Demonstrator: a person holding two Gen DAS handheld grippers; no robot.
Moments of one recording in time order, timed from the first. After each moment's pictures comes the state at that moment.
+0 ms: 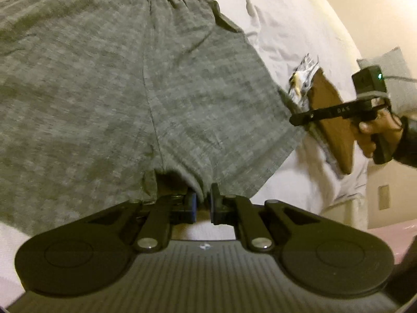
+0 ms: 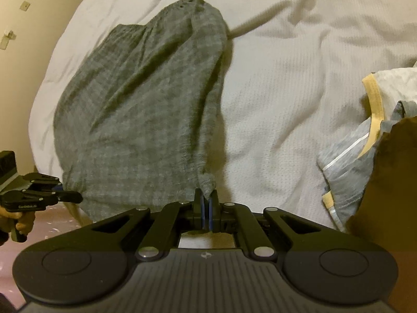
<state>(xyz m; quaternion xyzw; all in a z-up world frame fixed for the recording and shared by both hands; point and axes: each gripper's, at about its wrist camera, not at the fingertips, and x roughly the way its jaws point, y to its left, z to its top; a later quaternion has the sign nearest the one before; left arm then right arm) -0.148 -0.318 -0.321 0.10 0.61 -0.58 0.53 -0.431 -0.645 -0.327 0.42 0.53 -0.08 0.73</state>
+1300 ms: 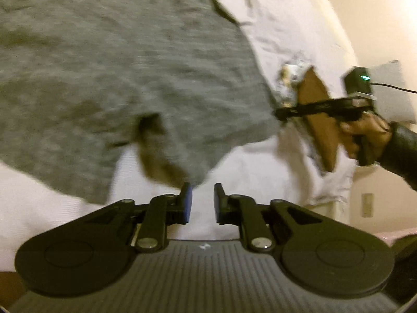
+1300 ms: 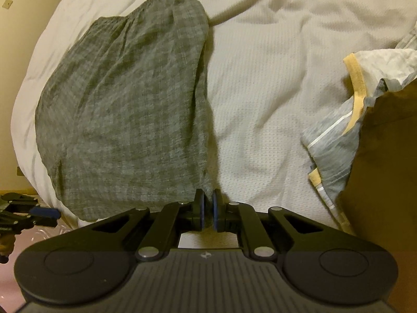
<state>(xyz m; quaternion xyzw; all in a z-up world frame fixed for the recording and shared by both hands) -0.172 -0.288 -0.321 0.09 0.64 -0.54 0.54 -0.437 -0.630 -0.339 0.39 0.56 -0.13 0.72</state>
